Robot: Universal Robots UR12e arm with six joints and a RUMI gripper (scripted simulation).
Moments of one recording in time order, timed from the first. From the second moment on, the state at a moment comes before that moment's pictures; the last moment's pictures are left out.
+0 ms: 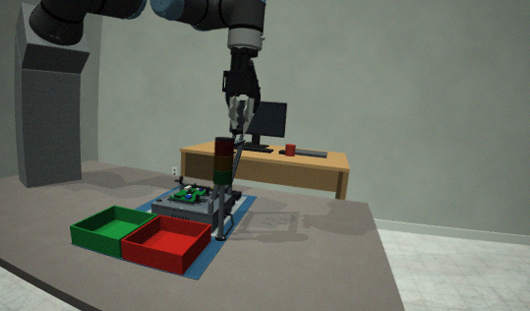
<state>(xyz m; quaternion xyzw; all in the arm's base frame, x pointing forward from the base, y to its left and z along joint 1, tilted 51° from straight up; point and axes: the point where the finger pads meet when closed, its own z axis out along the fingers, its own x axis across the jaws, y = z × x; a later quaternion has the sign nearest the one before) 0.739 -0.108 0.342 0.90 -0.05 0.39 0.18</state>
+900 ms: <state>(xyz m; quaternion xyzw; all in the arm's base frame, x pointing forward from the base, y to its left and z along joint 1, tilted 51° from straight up) 0.711 -0.108 0.320 0.90 -0.05 0.39 0.18</state>
